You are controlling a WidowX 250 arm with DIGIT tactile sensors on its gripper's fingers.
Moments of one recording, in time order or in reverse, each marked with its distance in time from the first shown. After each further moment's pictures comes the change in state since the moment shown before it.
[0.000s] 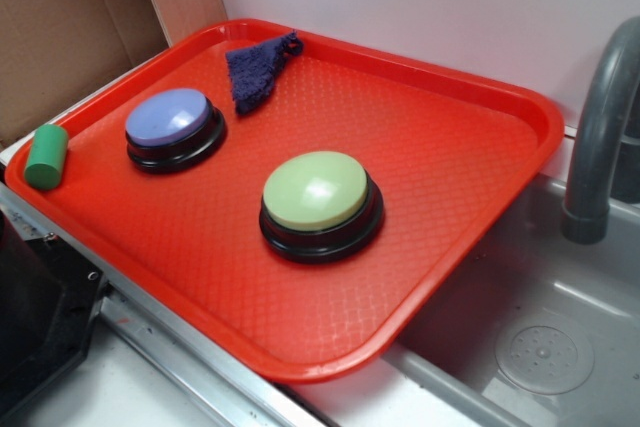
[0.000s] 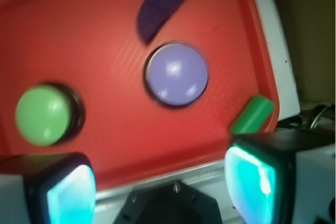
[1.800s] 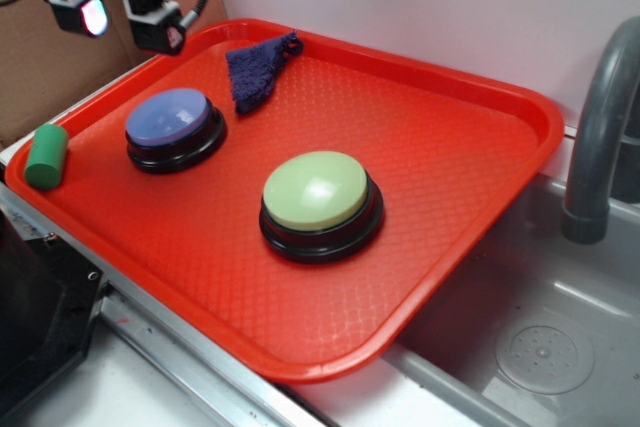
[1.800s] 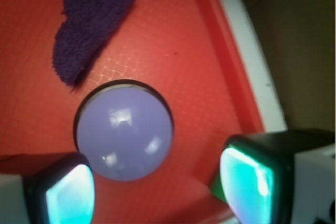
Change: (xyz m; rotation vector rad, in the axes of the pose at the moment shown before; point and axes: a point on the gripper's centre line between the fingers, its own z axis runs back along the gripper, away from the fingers) arm 0.024 0.045 -0.054 0.207 -0.047 0.110
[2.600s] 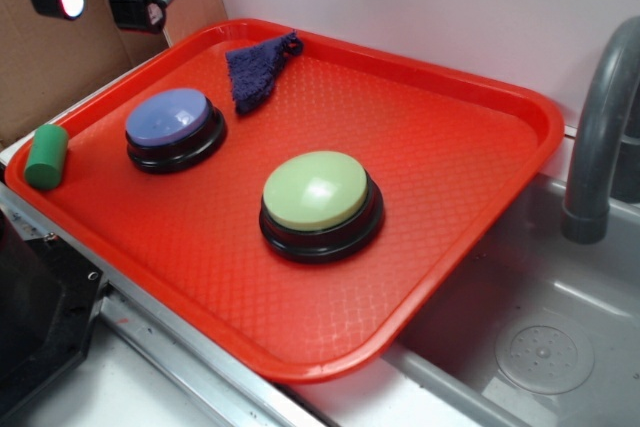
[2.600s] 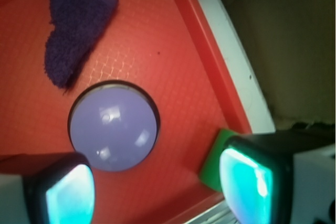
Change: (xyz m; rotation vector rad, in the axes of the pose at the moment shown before) arm -0.002 0.014 0.008 -0.040 0.053 0.064
